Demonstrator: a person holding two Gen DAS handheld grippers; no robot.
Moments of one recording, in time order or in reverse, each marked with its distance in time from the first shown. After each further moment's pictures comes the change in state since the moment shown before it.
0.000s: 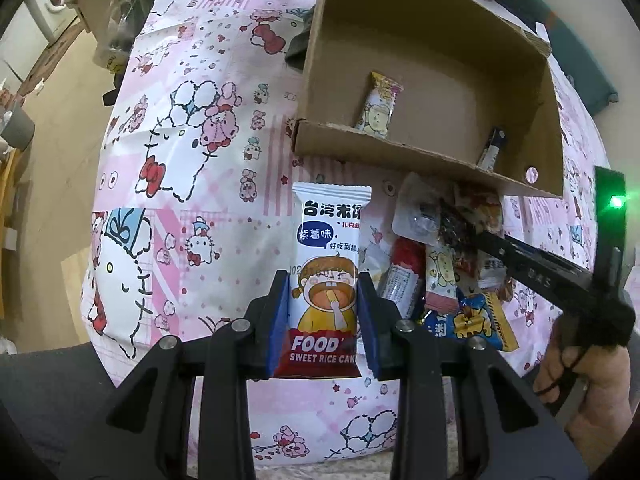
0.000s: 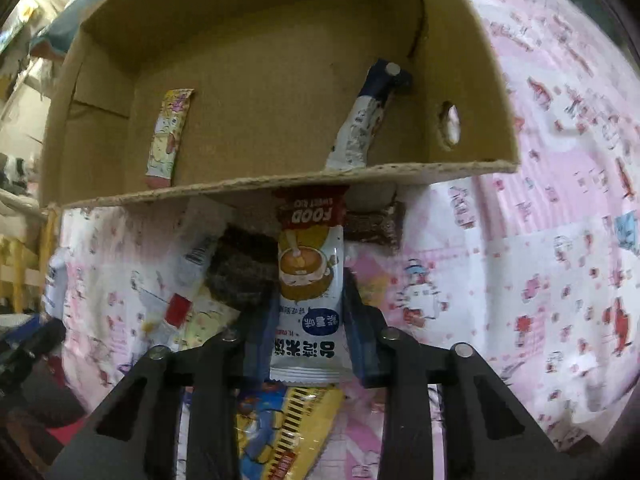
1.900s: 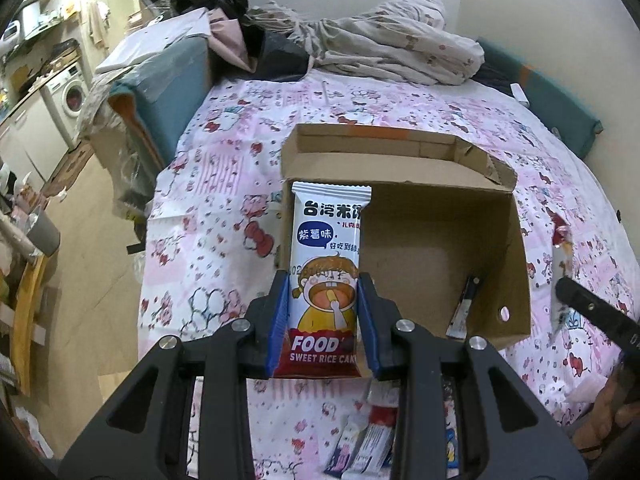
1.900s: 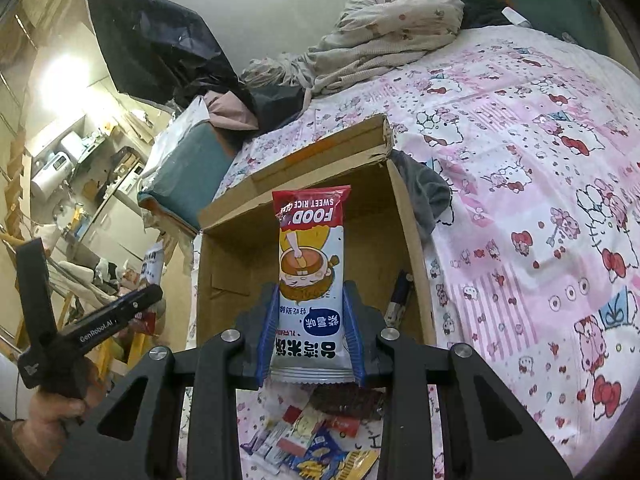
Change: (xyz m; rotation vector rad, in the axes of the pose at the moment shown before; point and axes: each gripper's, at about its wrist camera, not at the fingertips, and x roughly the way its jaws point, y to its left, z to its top) left arm -0.077 -0.059 0.097 0.145 -0.414 0.093; right arm -0.132 -0.042 0.042 0.079 -0.470 0.338
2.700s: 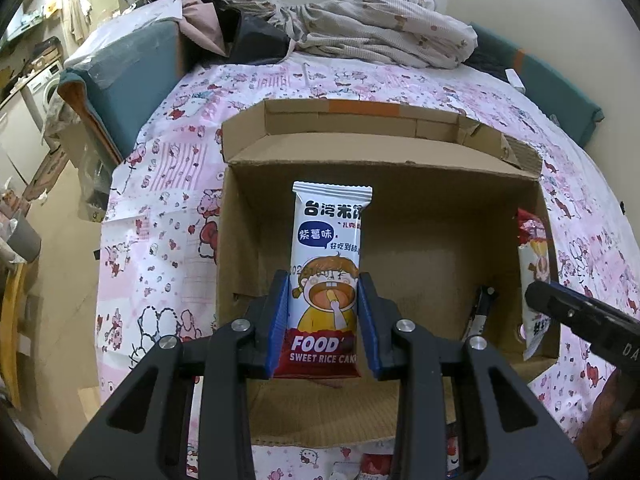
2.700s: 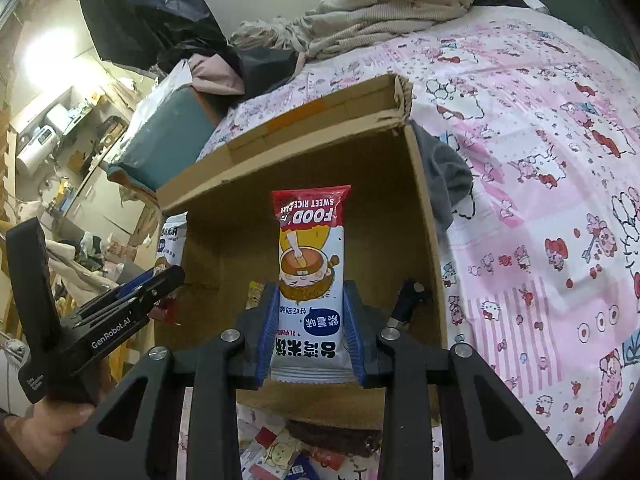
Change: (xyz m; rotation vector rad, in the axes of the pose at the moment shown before) left arm 0.081 -0.016 0.002 0.021 0.031 -0.046; right arm 0.074 -0.008 0.011 -0.031 0.128 -0.043
